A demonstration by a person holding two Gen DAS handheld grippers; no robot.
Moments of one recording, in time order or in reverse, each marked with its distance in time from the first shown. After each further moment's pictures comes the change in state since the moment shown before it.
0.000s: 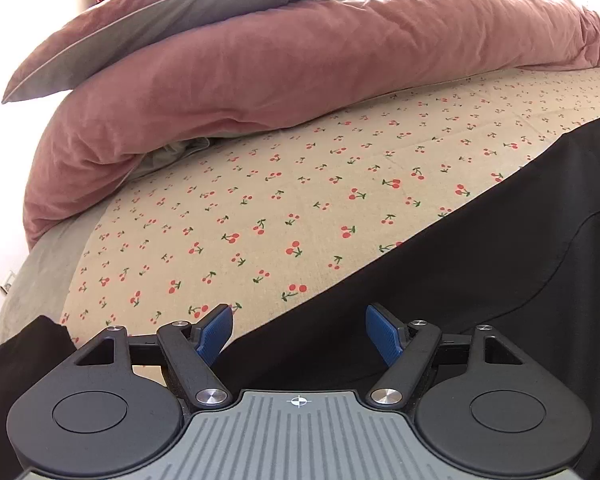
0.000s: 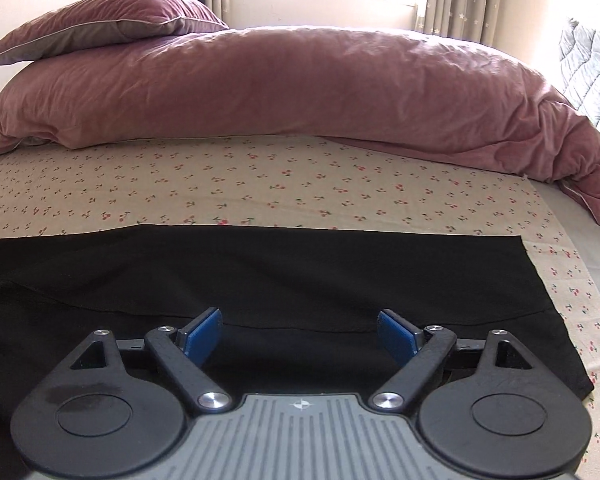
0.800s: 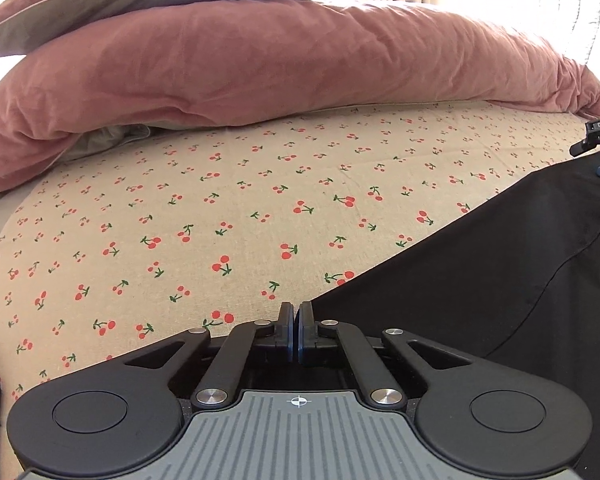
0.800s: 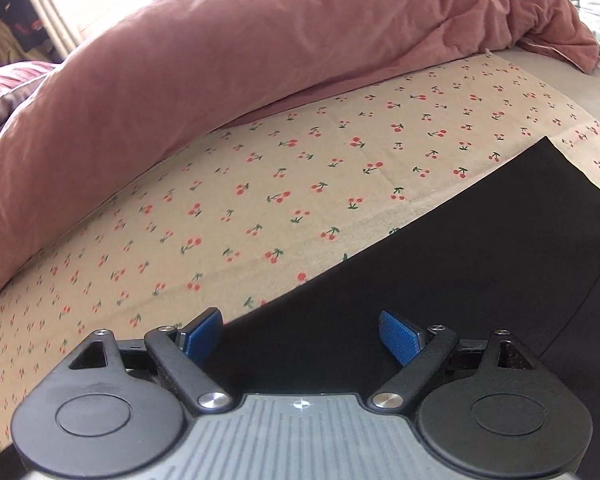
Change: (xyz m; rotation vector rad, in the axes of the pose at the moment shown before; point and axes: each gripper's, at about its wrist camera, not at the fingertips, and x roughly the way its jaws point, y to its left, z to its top) left arm 0.032 -0.001 0.000 -0.123 -0.054 -0.209; right arm 0.117 -0.049 0.049 0.565 0.086 -0.117
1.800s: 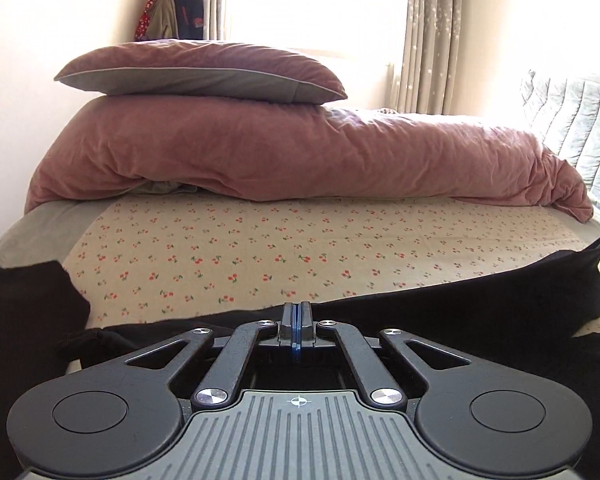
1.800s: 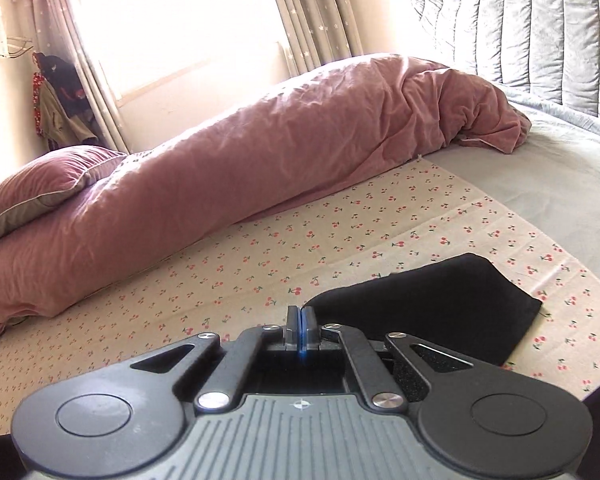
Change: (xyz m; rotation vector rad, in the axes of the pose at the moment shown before) left arm -0.195 -0.043 -0.031 -0.175 -0.189 0.024; right arm -0.216 -0.080 -0.062 -0.065 -0.269 0.104
